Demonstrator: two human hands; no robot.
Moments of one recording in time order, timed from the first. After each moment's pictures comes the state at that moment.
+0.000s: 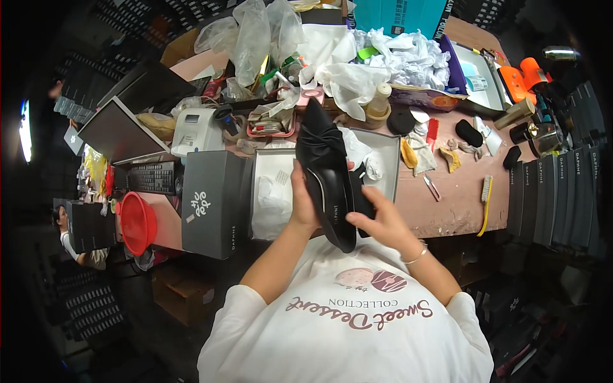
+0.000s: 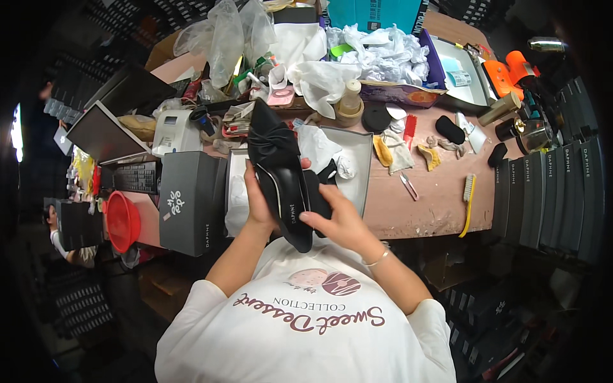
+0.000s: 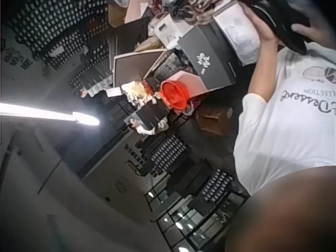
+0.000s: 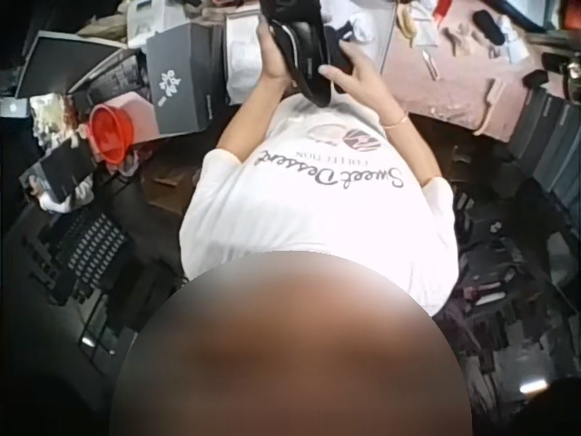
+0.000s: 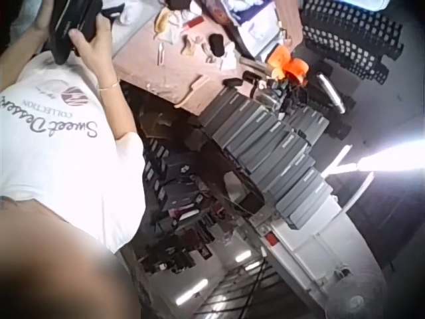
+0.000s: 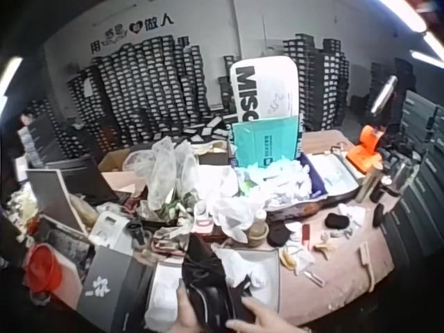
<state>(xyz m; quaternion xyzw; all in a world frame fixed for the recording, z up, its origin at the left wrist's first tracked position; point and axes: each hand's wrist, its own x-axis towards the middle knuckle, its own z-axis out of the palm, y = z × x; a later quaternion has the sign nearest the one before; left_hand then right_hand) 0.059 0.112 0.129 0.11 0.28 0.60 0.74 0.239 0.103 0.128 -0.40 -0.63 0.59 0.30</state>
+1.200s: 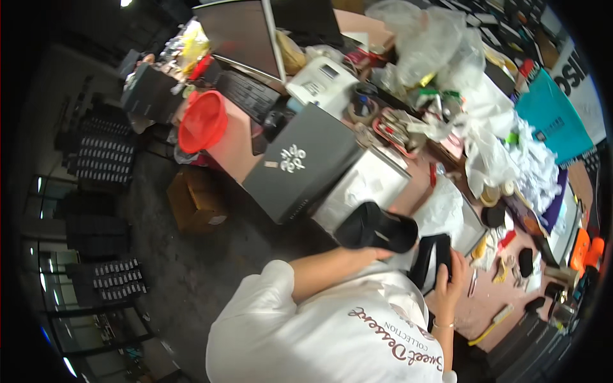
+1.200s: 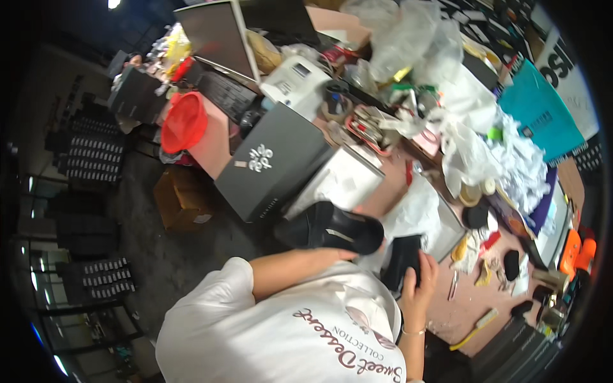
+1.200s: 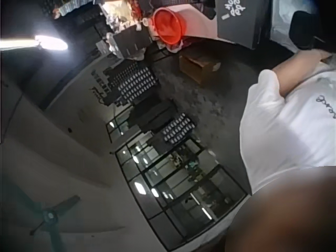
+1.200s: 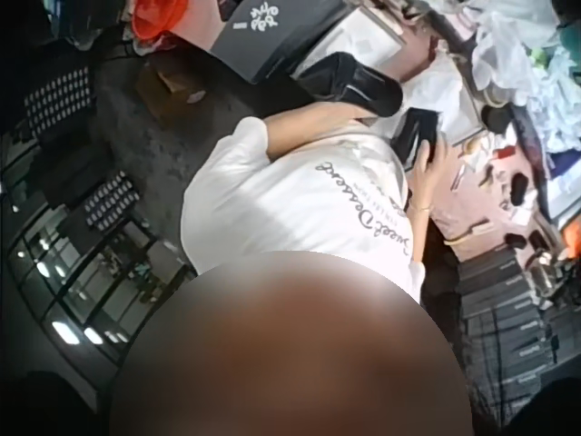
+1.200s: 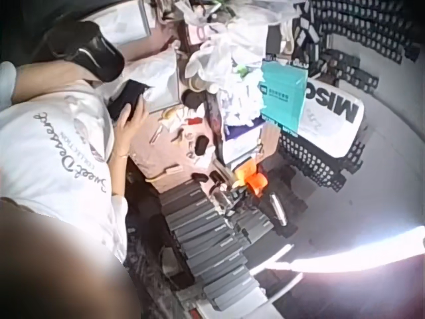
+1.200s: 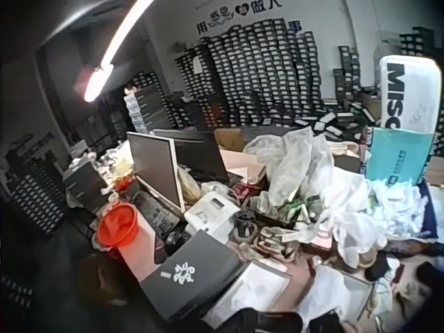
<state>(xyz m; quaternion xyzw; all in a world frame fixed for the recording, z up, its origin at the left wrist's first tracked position) 0.009 0.073 0.007 -0.33 0.13 0.59 0.73 0.247 0.124 0.083 -0.44 -0.77 0.37 0.27</state>
